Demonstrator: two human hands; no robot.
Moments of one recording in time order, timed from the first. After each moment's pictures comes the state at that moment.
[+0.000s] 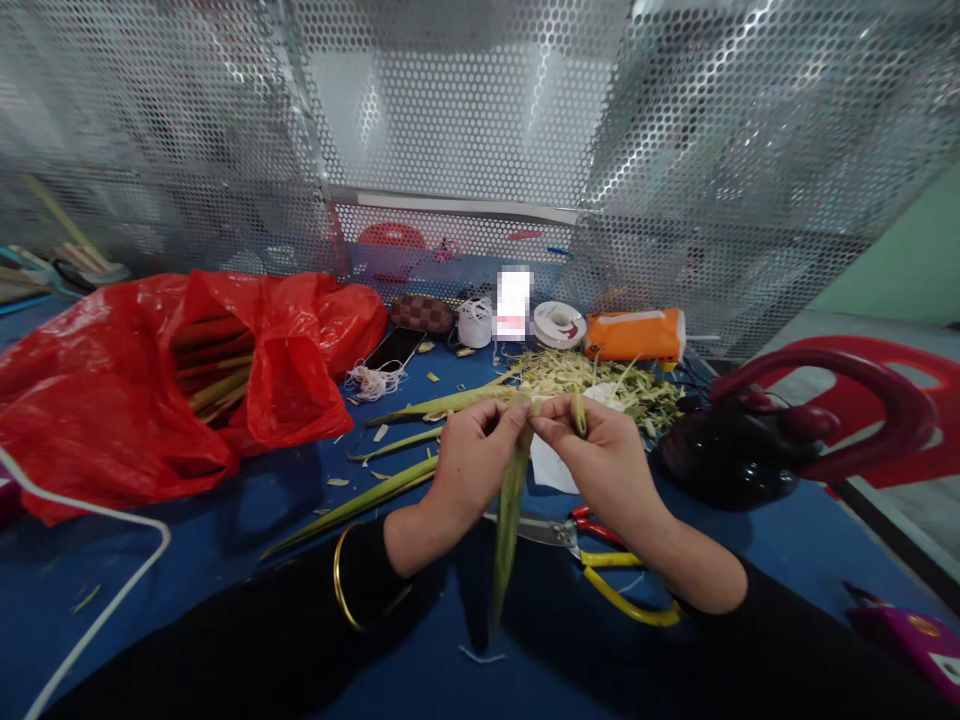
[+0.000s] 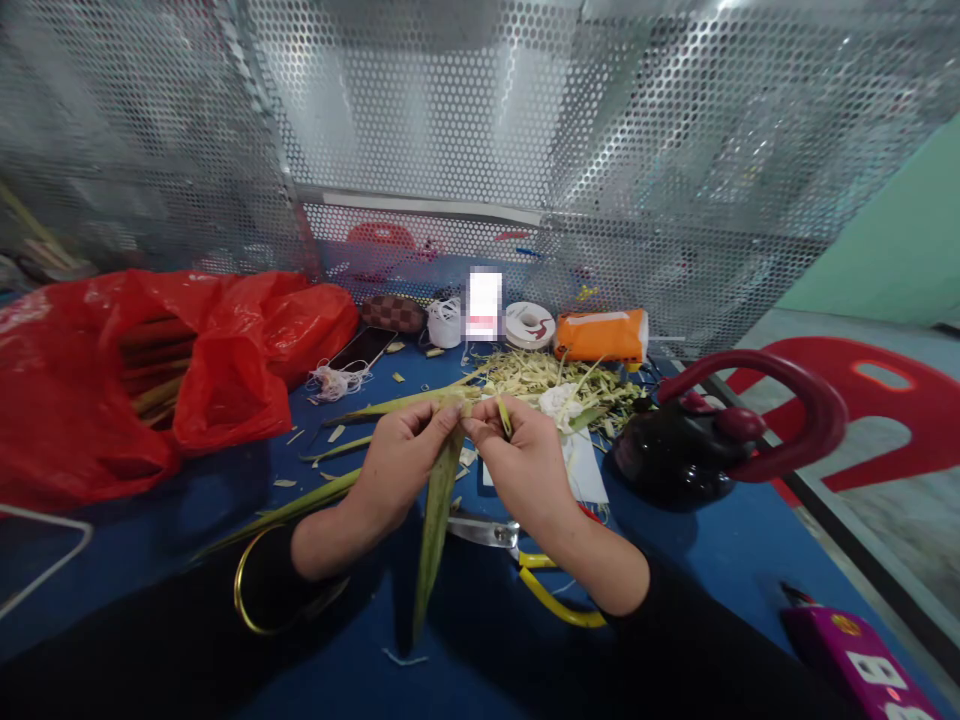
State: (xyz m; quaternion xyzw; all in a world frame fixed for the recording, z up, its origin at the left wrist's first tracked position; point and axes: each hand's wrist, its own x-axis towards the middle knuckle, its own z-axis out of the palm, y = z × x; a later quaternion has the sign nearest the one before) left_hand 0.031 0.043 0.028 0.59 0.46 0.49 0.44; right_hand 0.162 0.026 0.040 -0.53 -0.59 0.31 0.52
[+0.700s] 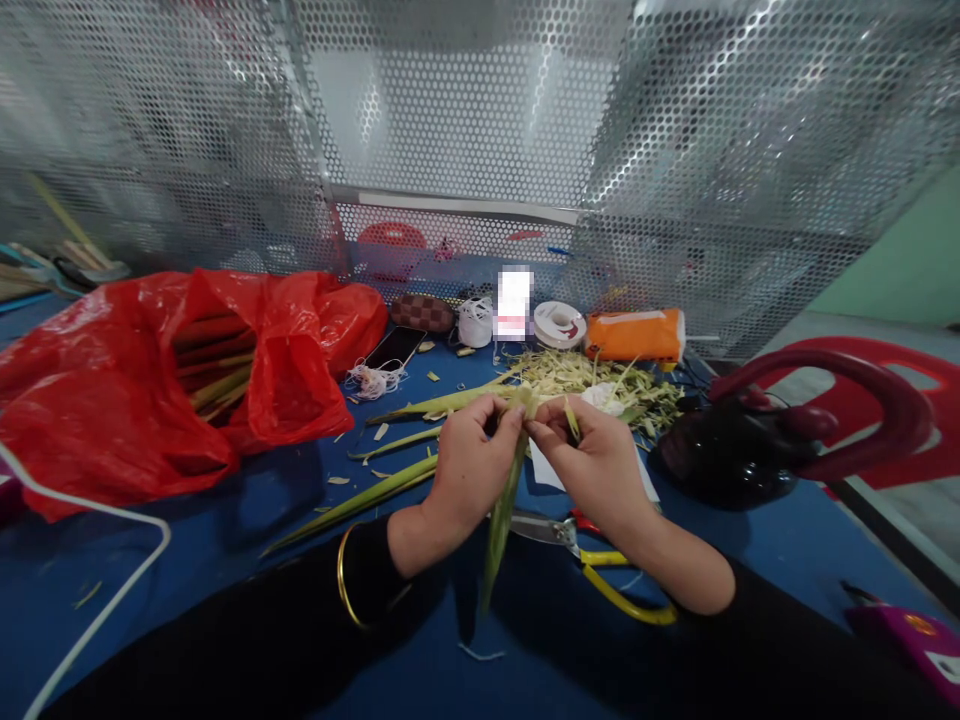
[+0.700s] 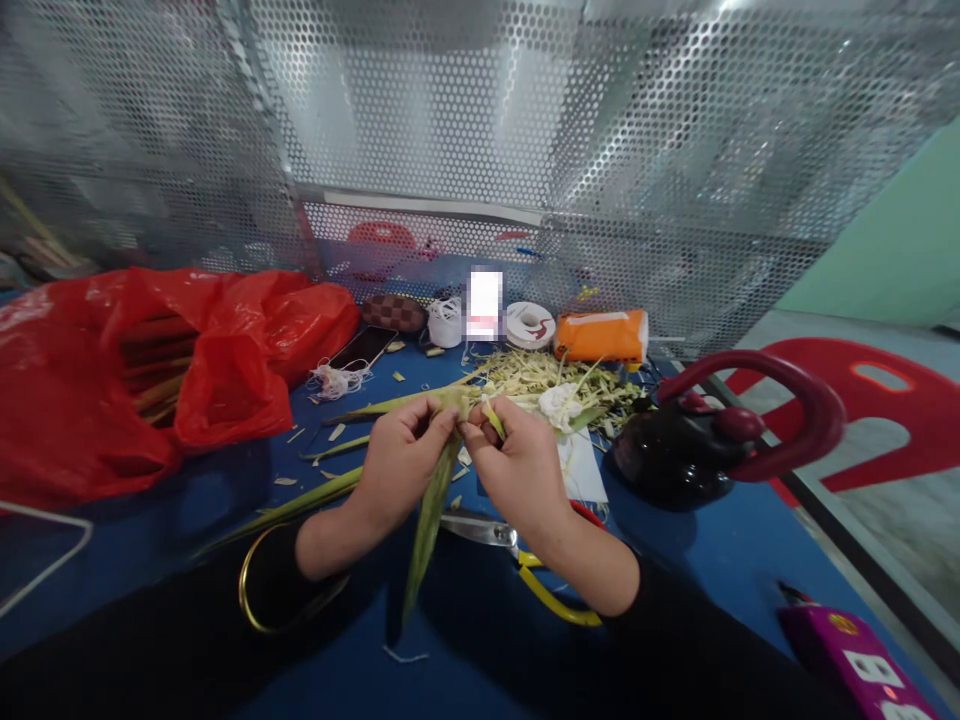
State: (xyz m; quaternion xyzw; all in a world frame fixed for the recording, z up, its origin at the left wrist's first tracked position) left_hand 0.030 0.043 0.026 0.62 0.49 0.49 0.36; right_hand 0.162 0.025 0.033 -0.54 -0.65 0.22 0.49
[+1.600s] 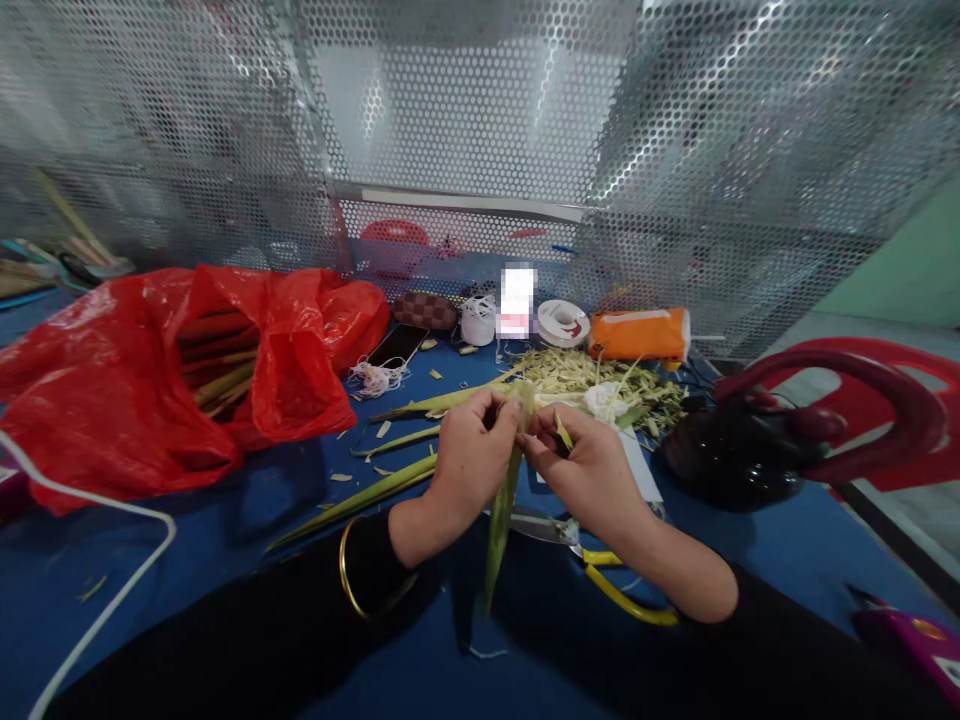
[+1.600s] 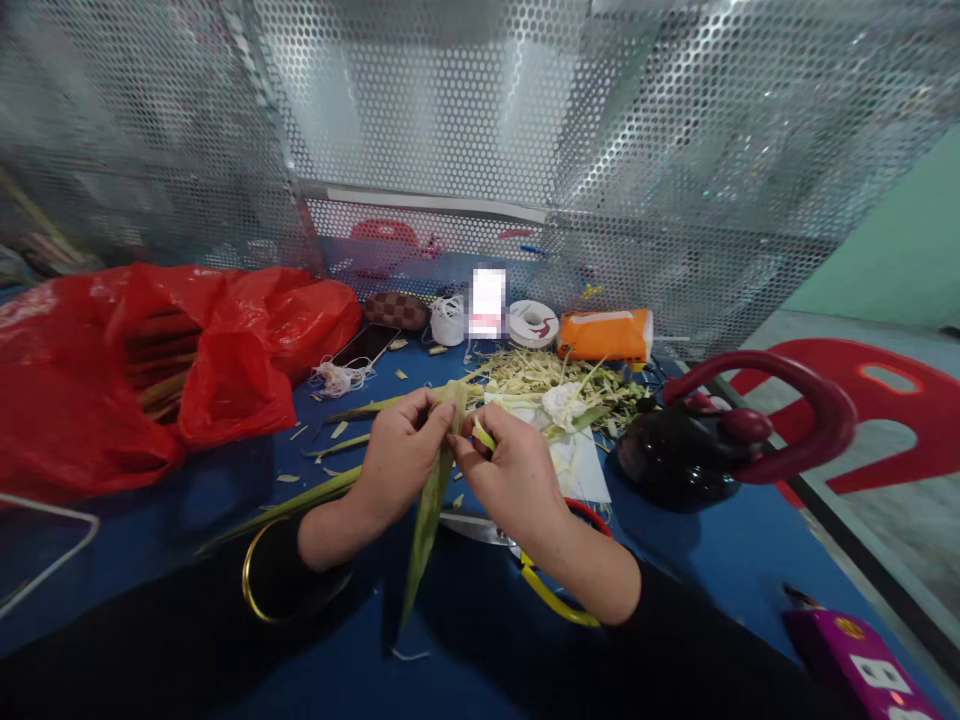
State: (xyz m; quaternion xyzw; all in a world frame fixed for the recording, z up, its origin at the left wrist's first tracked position) left_hand 0.028 0.045 0.031 0.61 0.49 0.50 0.36; right_hand 0.159 0.023 0.026 -0.54 -0.68 0.22 0.44
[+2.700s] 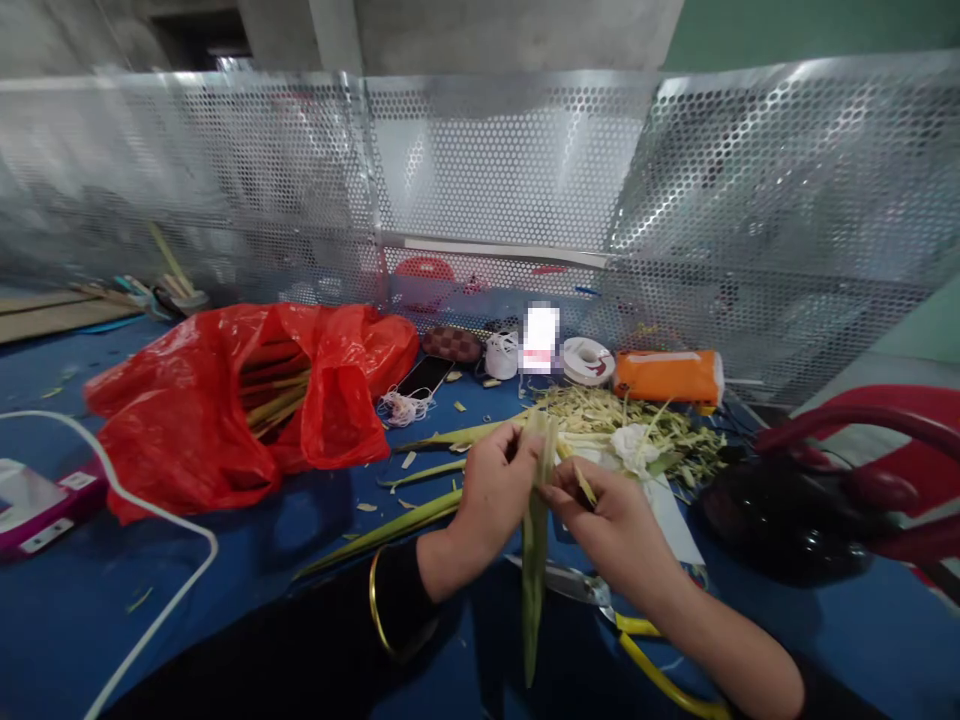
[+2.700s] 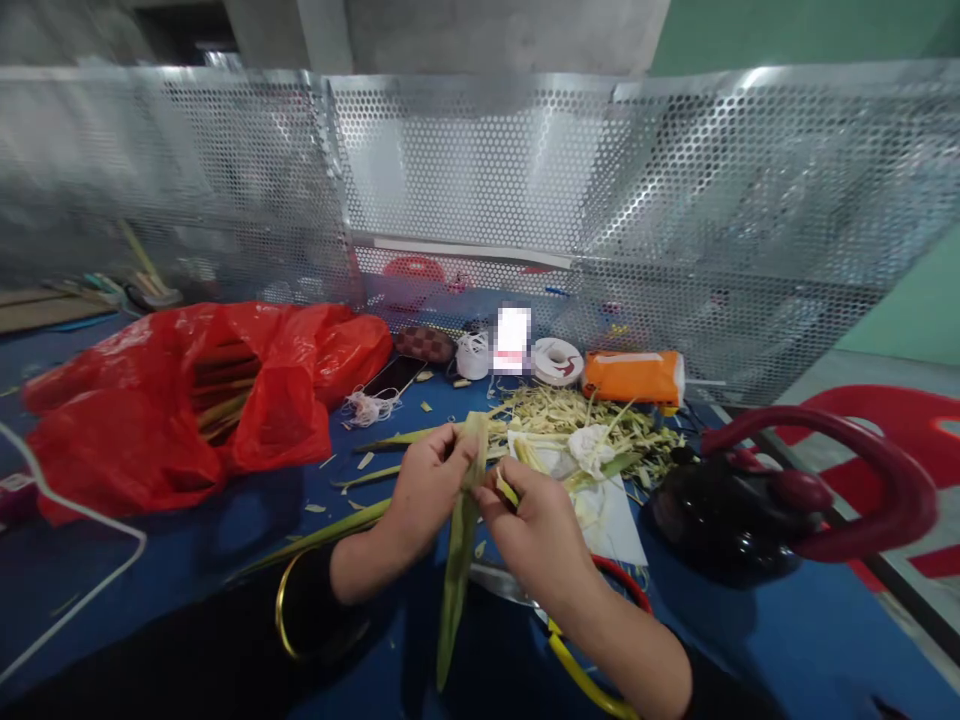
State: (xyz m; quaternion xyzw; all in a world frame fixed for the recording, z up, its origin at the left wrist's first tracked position) left_hand 0.028 0.053 0.021 0.56 0.47 0.53 0.44; right_hand 0.158 0.023 0.019 -0.54 -0.70 0.26 0.40
